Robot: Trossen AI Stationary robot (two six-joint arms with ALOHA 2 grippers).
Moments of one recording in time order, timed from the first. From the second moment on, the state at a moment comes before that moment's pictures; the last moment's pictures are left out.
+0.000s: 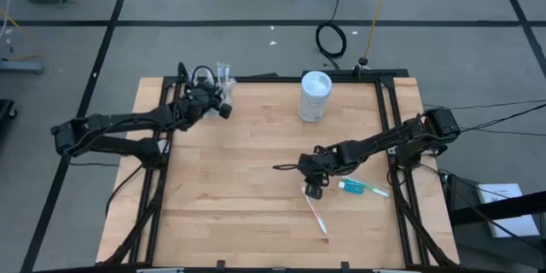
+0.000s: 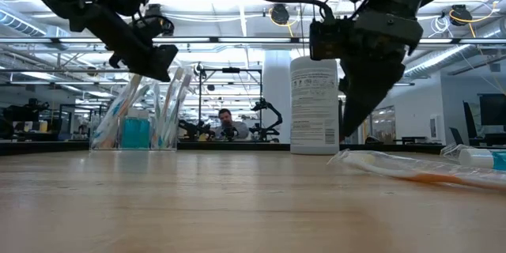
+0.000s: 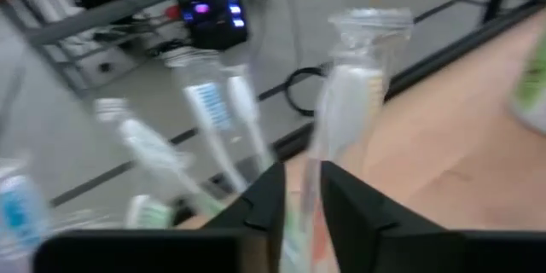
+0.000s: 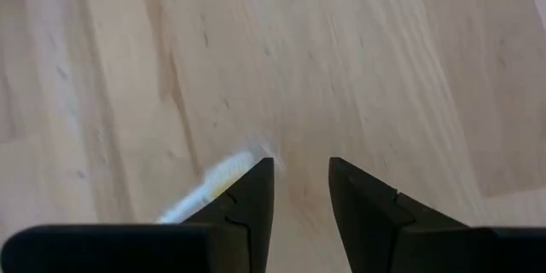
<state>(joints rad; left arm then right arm) 0.44 1.07 0.52 0.11 -0.57 -0.10 0.19 1.63 0.95 -0.41 0.00 0.49</state>
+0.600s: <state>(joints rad) 0.45 1.18 0.52 0.24 -0.46 -0.02 0.20 1.63 0.95 -0.41 0.00 0.45</state>
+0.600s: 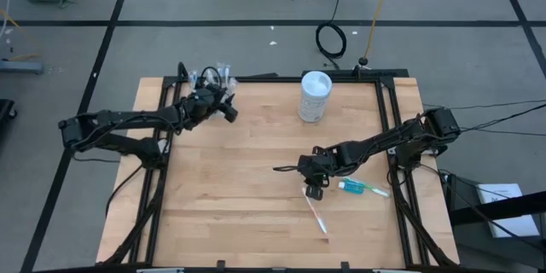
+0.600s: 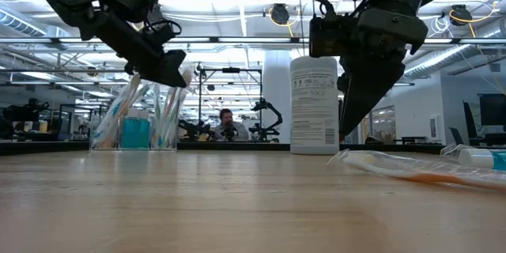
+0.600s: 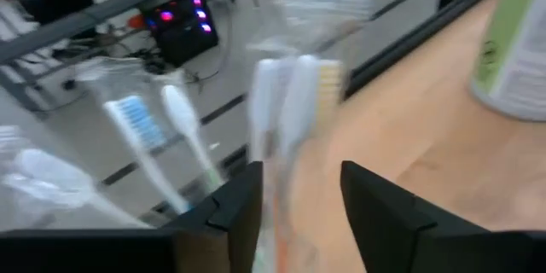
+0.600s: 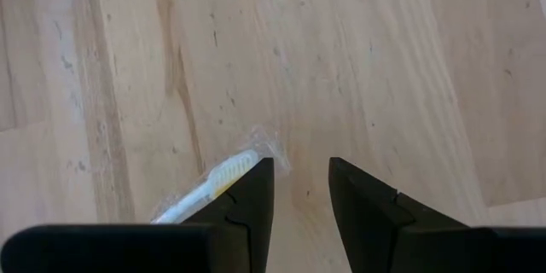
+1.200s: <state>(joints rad) 0.53 1.19 0.52 0.12 -0.43 -0.05 0.20 1.63 0.95 -0.41 0.00 0.47</state>
